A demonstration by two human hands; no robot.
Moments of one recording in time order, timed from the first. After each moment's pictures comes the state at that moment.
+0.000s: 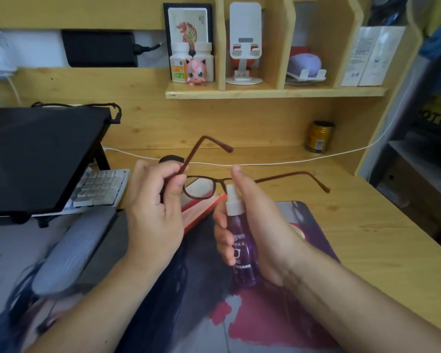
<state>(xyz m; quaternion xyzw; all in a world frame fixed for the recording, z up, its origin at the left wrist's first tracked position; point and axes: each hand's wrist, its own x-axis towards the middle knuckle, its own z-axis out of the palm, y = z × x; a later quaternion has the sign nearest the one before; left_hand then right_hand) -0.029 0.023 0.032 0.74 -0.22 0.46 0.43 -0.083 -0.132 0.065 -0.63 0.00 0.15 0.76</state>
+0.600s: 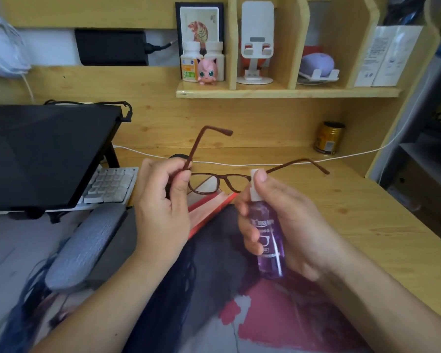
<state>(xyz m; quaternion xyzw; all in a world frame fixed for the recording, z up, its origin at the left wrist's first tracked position) -0.022 0.028 0.027 0.74 -0.20 0.44 0.47 -0.082 -0.152 0.066 -0.56 -0.13 0.08 0.81</state>
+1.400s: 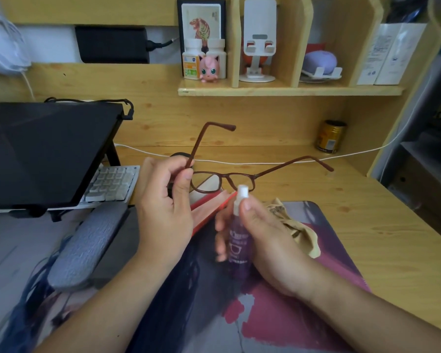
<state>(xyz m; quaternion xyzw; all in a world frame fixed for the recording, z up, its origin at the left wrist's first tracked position) -0.027 0.028 0.030 0.74 -0.19 0.43 0.48 -0.077 -0.132 0.021 -0.64 -0.16 0.04 0.75</state>
